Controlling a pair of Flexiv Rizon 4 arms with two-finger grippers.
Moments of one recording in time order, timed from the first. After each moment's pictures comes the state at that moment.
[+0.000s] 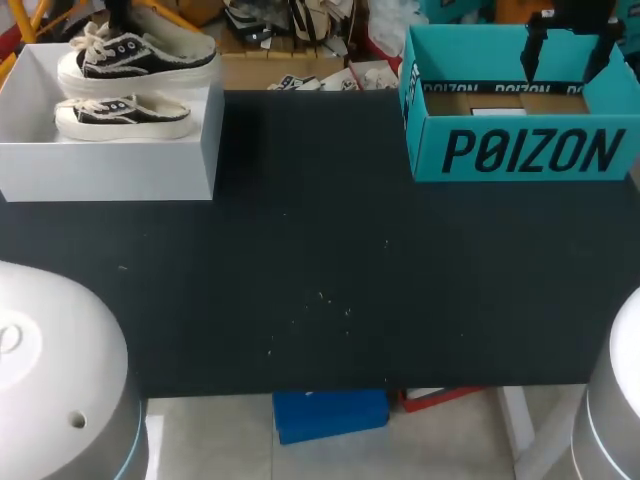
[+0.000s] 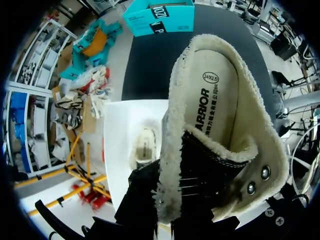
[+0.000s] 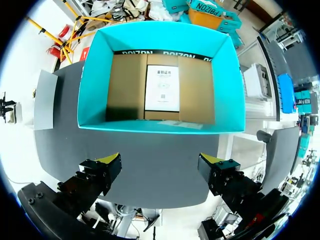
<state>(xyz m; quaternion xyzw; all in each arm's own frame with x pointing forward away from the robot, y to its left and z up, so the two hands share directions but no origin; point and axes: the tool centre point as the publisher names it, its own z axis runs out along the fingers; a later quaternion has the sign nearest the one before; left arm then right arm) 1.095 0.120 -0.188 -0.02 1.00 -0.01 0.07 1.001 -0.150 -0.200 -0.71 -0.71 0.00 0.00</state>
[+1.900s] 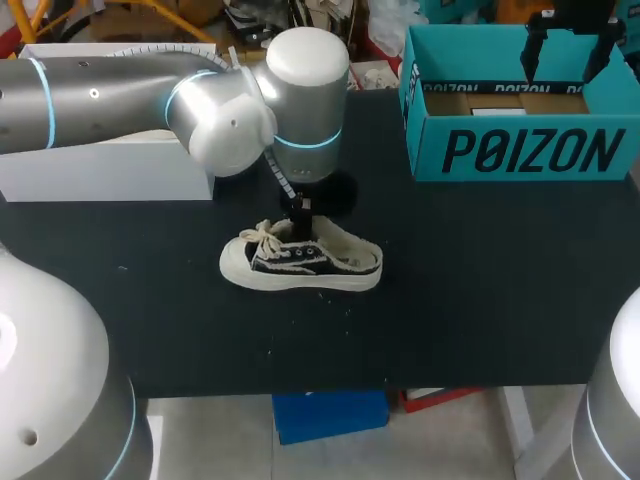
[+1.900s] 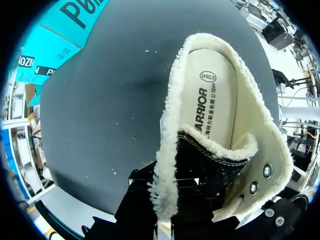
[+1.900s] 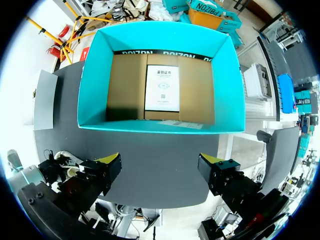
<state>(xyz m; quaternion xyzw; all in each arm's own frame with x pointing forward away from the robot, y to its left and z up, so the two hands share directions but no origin) 0.865 -0.139 -0.410 0.03 1.00 0.03 0.03 1.001 -0.150 -0.200 -0.71 -0.71 0.00 0.00</state>
